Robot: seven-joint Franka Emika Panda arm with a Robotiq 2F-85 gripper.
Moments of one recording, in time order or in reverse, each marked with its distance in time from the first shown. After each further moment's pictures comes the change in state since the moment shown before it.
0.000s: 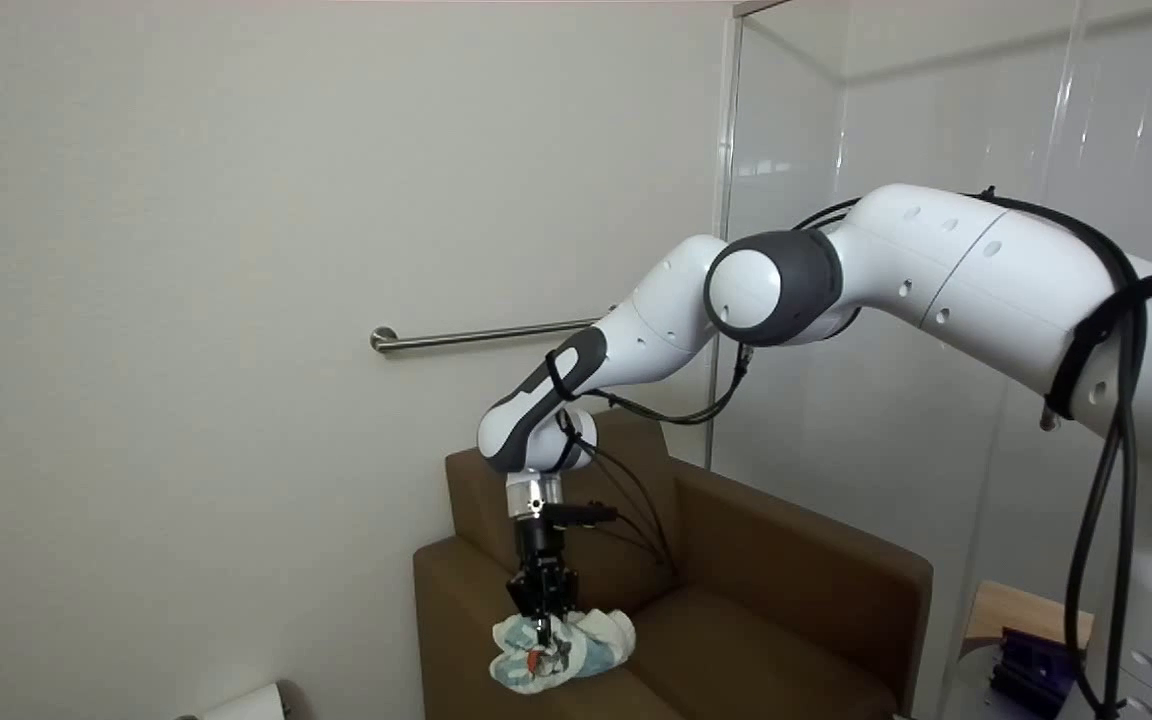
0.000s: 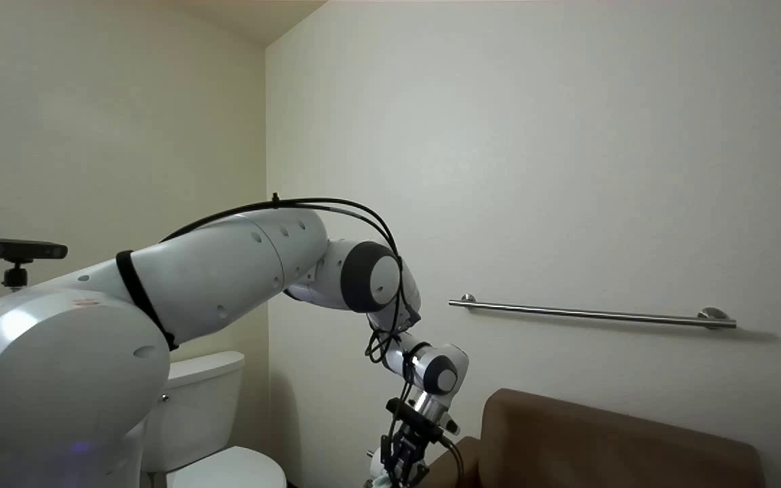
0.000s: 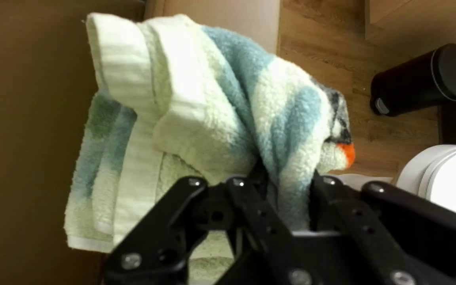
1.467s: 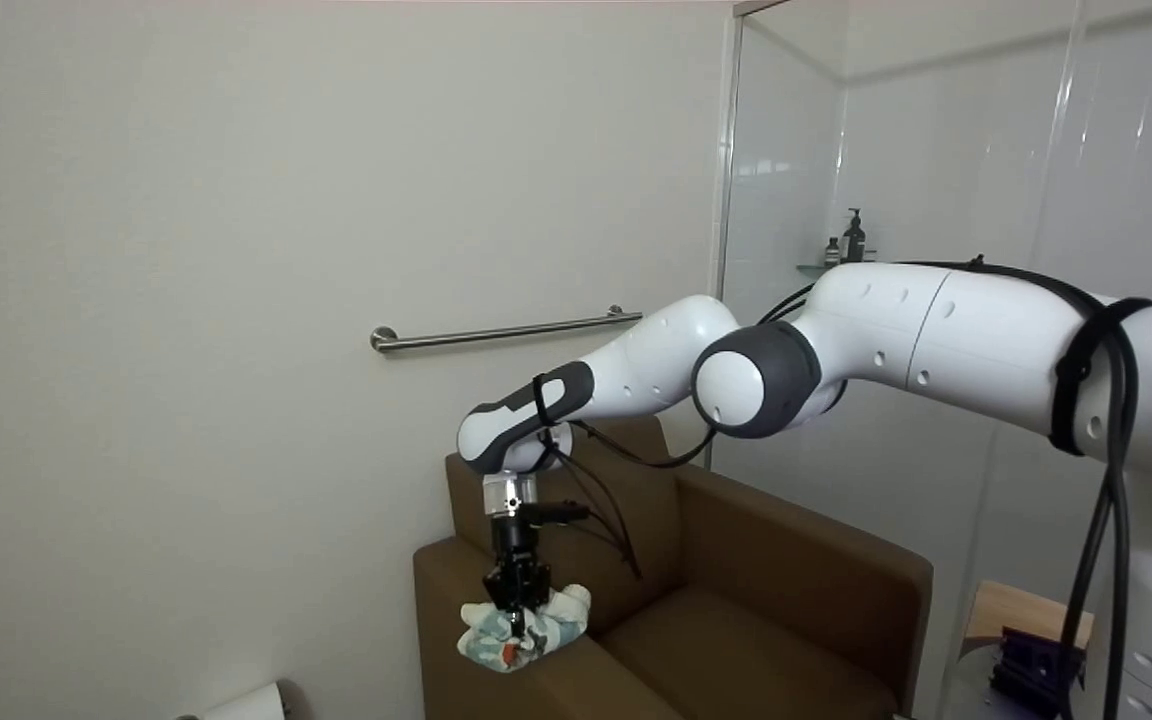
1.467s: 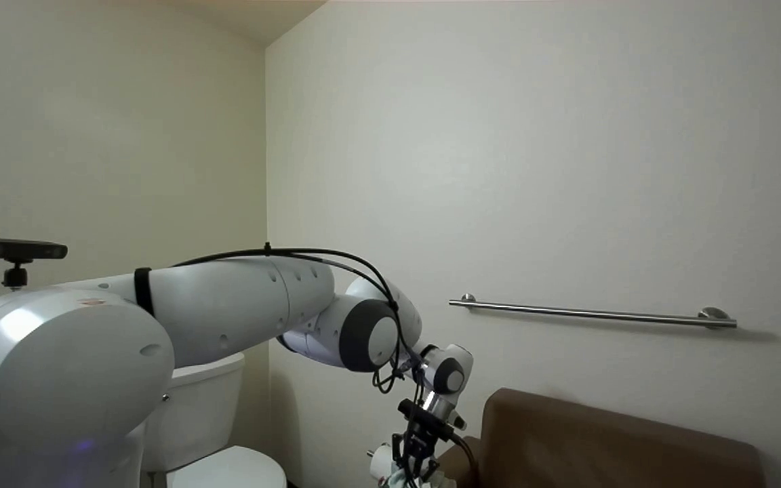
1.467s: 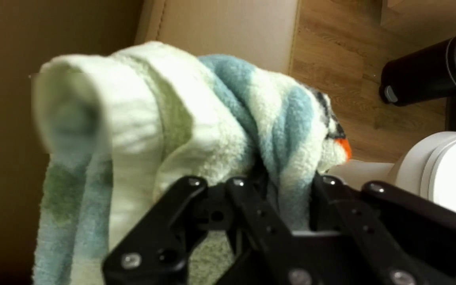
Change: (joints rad) arm 0.031 0.265 -0.010 0.472 -0.030 -0.165 -0.012
